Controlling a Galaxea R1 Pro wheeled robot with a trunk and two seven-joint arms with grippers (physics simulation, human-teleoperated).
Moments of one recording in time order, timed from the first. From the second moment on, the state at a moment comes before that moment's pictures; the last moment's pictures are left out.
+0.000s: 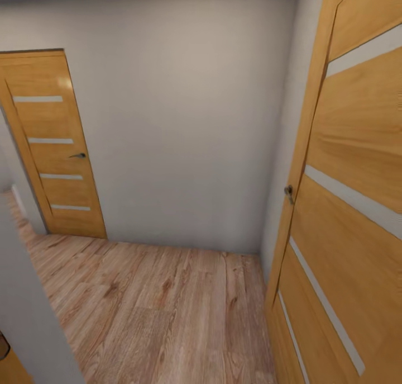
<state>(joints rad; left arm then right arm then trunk) -0.21 -0.01 0.04 -0.01 0.21 -0.06 0.19 -0.18 0.00 0.01 0.03 0.06 -0.21 -0.06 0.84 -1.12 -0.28</state>
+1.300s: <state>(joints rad) -0.21 -0.01 0.04 -0.01 0.21 -0.06 0.19 -0.18 0.00 0.01 0.03 0.06 -0.22 -0.04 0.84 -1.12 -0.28</state>
